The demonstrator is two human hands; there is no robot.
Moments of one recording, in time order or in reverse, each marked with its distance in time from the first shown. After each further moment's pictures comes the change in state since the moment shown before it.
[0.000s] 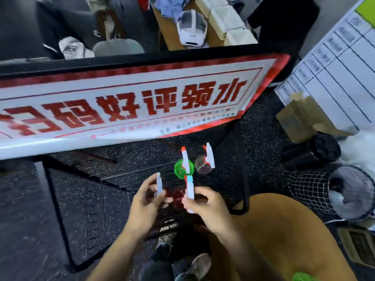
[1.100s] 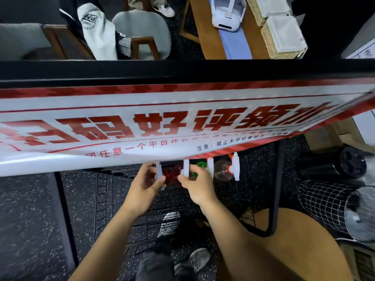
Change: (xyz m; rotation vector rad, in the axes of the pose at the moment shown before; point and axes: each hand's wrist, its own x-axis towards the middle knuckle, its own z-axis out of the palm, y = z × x) left_hand 0.075 0.010 -0.062 0.204 0.032 -0.019; right_hand 0.132 0.003 0.079 -0.363 0.049 0.000
